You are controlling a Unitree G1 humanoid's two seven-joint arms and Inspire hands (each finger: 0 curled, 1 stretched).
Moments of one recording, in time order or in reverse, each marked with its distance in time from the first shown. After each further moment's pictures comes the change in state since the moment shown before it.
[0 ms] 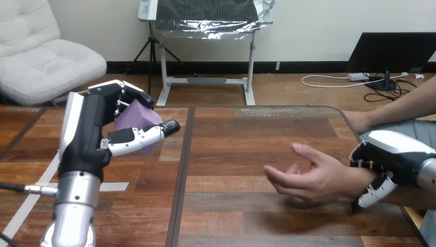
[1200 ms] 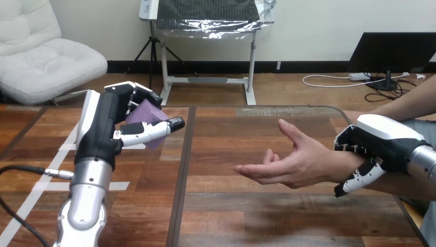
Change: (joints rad) left arm -0.183 0.001 -0.007 0.321 0.007 -0.065 -0.006; right arm 0.000 0.001 -0.013 -0.098 0.083 -0.029 0.015
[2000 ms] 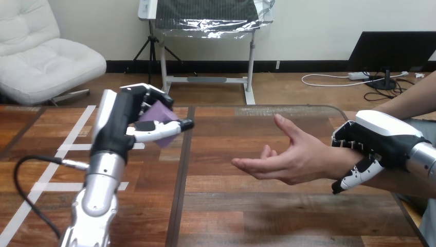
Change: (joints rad) left arm -0.127 -0.006 -0.033 0.240 -0.006 -0.072 -0.005; right arm 0.002 0.002 -0.015 -0.024 0.028 -0.013 0.013
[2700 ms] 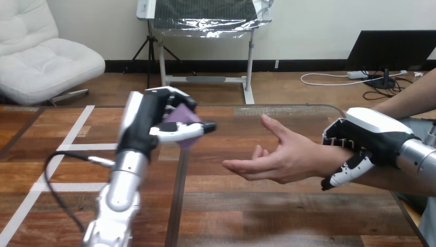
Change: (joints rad) left arm -0.064 -0.073 -0.047 0.102 0.003 -0.024 -0.003; right arm 0.000 0.028 -0.001 -0.065 0.003 0.049 0.026
